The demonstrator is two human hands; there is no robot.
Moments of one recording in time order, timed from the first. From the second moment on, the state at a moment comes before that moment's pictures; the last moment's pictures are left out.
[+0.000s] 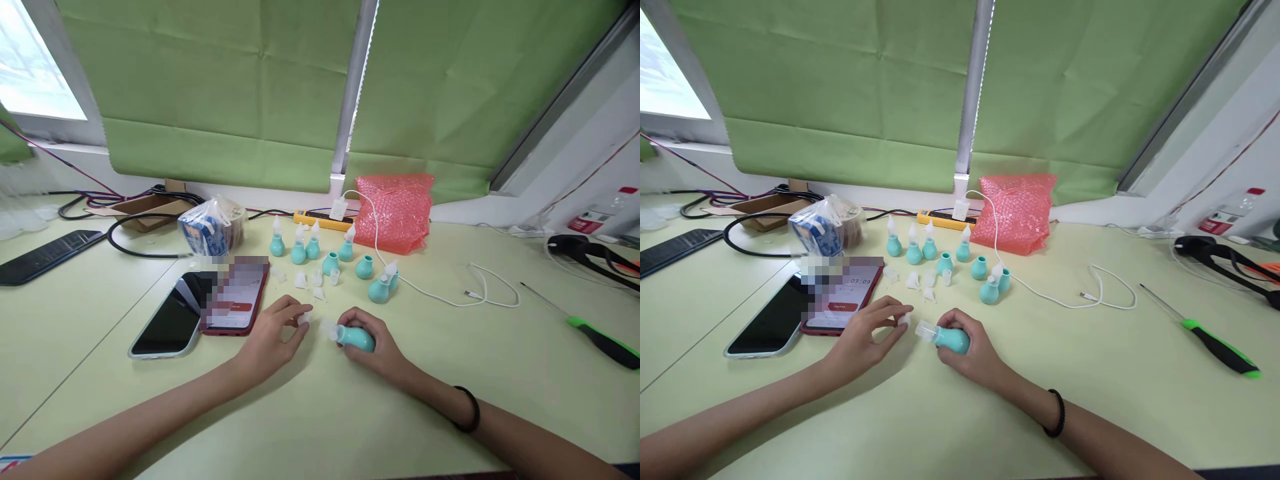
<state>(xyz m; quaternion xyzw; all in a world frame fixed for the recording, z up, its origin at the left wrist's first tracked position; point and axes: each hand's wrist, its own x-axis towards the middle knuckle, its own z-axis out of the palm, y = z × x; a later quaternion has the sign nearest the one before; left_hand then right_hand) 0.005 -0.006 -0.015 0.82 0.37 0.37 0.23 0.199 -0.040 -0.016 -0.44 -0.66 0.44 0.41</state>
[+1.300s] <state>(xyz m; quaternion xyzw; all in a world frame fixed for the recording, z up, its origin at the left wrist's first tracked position) -0.002 -0.001 0.000 0.74 0.28 0.25 0.56 0.208 -0.040 -0.009 -0.50 -0.70 0.40 0.31</state>
